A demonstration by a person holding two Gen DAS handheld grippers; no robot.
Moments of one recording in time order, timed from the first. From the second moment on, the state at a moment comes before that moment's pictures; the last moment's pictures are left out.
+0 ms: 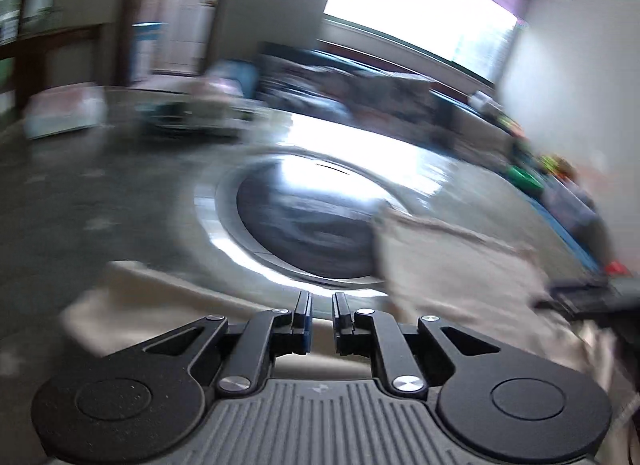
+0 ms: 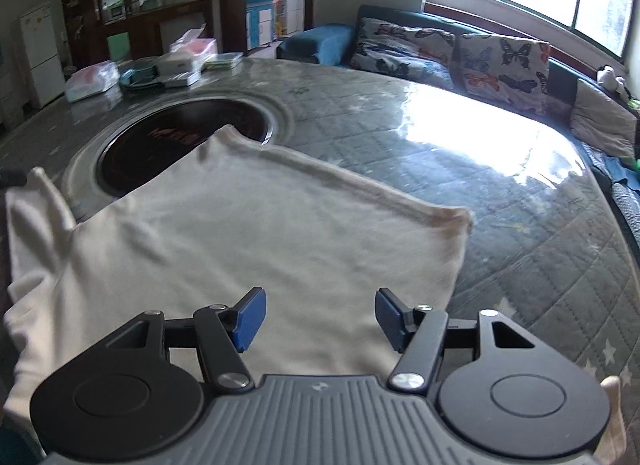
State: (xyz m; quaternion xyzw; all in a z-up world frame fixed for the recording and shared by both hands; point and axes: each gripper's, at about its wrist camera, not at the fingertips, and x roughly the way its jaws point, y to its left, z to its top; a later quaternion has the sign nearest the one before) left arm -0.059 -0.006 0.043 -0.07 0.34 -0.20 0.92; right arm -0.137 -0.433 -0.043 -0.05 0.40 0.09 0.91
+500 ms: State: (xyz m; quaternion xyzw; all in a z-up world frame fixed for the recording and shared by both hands) left arm -0.042 -0.056 0.009 -0.03 0.39 -0.28 0.88; right arm -0.074 -0.481 -0.061 0.00 0.40 0.02 0.92
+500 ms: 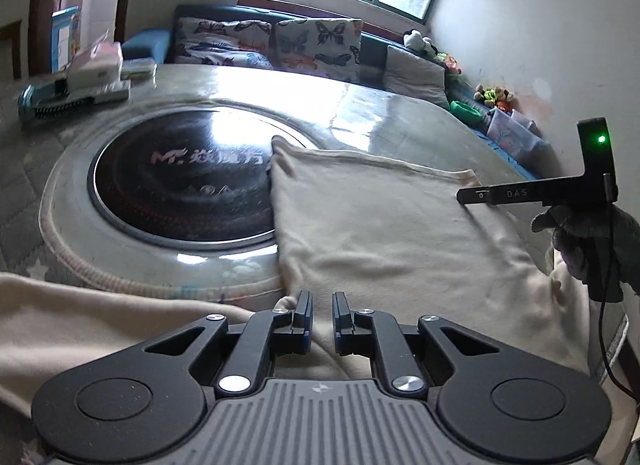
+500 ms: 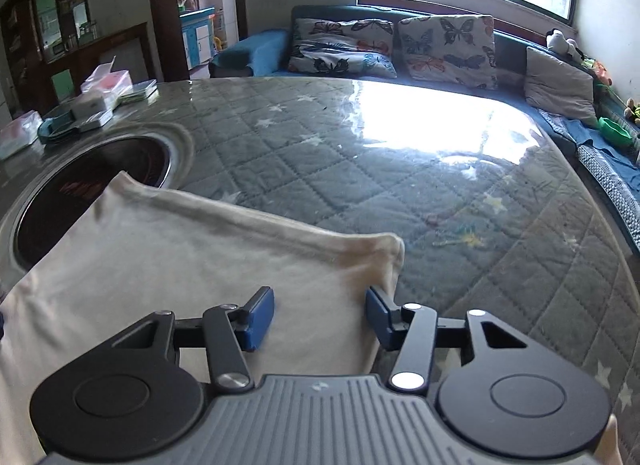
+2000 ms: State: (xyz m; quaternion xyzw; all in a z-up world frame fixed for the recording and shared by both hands) left arm -0.108 0.017 0.016 0.00 0.34 -0.14 0.93; right arm -0.186 -0.297 -0.056 -0.20 0.34 0.26 0.88
